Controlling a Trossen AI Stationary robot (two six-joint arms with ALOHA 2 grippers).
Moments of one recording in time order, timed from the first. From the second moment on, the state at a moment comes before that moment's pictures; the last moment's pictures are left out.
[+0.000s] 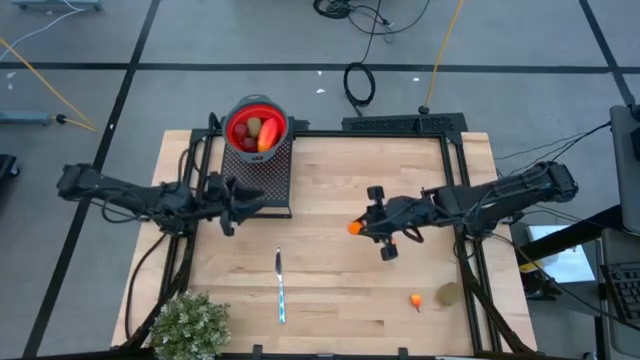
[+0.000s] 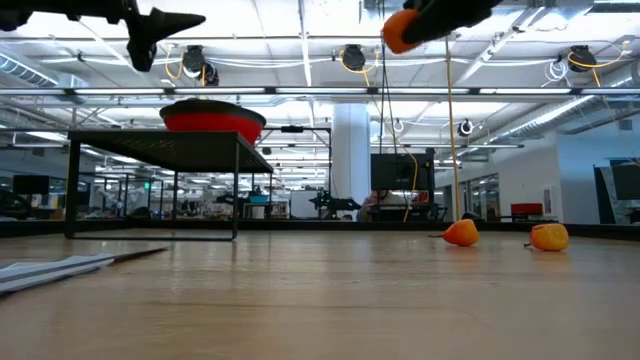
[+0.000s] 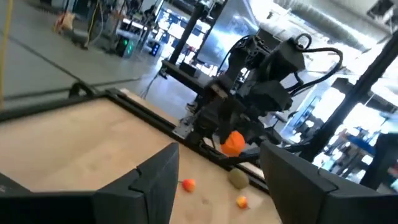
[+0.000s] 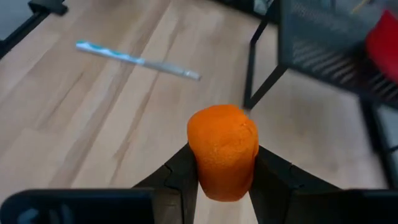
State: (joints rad) left arm -0.22 0.67 0.41 0.34 -0.37 -0.49; right arm 0.20 1.26 1.01 -0.37 0.14 -0.21
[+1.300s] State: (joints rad) left arm -0.22 1.29 0.76 0.57 -0.36 -0.99; right arm 0.09 1.26 1.01 0.02 0.23 -0.57
